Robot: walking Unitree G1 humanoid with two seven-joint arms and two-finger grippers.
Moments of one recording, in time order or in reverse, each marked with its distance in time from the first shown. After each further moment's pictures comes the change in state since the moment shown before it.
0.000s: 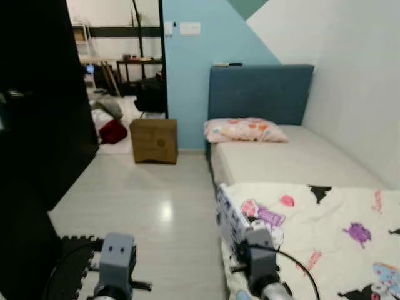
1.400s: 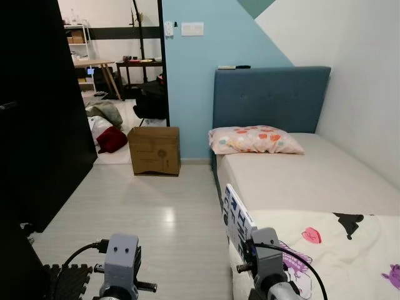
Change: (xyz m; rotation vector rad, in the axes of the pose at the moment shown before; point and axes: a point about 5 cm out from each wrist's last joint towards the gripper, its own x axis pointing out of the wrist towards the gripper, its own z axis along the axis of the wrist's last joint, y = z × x) left arm 0.001 -0.006 -0.007 -0.018 0.022 -0.006; right arm 0.001 -0.010 -0.001 -0.011 0.013 -0.034
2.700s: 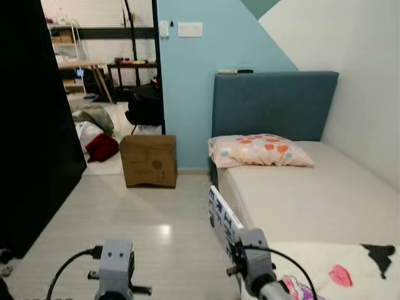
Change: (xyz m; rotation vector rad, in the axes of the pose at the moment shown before) left arm 0.000 -0.006 -0.005 -0.015 0.003 0.004; right arm -0.001 -0.006 -0.004 -0.033 0.019 0.001
